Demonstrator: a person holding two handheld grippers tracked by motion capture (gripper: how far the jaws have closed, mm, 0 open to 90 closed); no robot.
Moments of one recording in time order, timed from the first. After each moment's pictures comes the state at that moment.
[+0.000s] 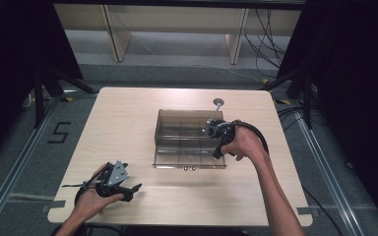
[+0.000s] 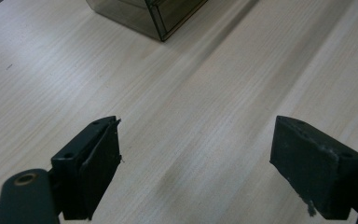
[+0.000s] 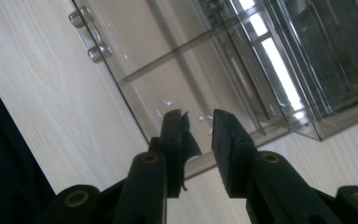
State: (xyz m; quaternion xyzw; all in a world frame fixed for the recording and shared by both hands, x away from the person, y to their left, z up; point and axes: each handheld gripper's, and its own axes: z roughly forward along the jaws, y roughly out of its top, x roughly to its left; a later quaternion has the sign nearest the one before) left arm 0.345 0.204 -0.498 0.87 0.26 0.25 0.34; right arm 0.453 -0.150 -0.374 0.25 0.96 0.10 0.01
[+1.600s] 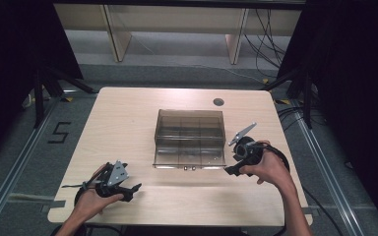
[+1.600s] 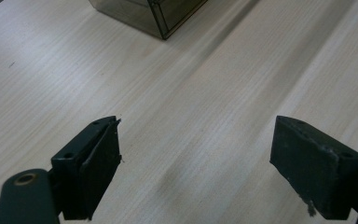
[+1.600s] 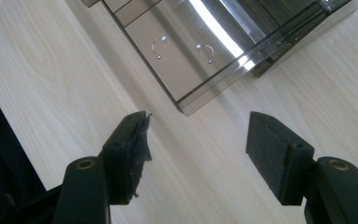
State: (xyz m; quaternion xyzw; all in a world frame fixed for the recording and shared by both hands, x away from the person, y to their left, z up) left arm 0.344 0.204 -0.499 0.87 0.26 0.25 0.34; right arm 0.404 -0.215 -0.399 0.31 0.93 0.20 0.05
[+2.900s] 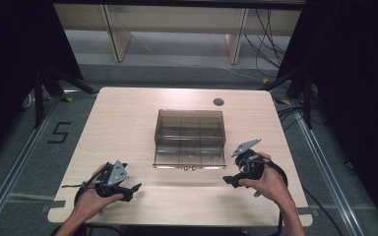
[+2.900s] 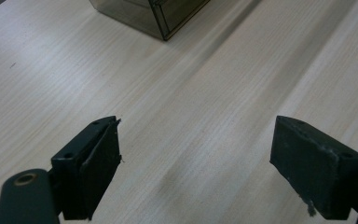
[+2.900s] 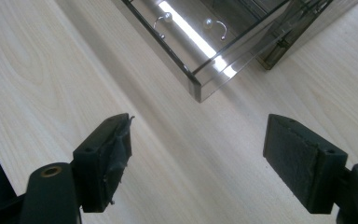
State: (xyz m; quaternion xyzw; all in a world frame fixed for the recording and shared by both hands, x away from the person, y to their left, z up) left arm 0.344 0.206 -0.498 0.87 0.26 0.25 0.33; right arm 0.382 -0.222 -0.433 0.34 0.90 0.25 0.08
